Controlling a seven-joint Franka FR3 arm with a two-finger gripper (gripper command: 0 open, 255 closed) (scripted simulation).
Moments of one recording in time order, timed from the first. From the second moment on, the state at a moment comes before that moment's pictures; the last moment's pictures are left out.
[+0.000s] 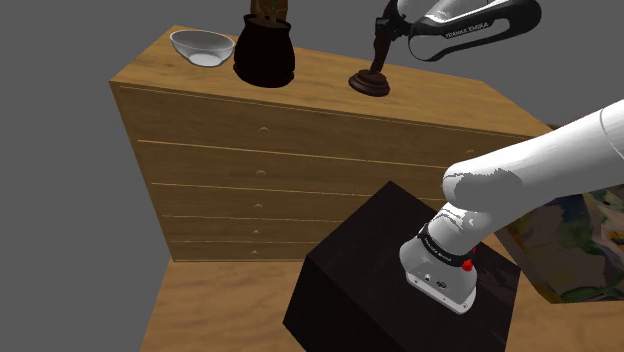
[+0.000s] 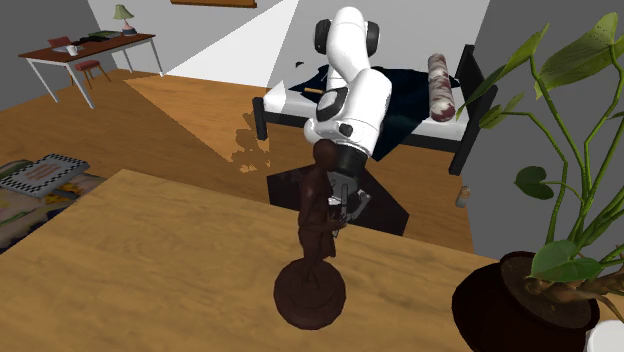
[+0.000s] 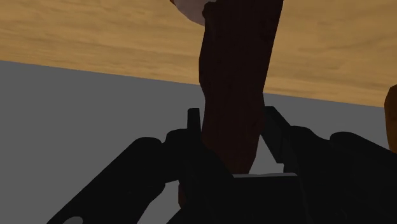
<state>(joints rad) -0.60 -0.44 0.09 -2.43 -0.72 2.78 0.72</state>
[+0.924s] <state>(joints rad) -0.51 -0.47 0.04 -2.29 -0.59 2.62 0.57</state>
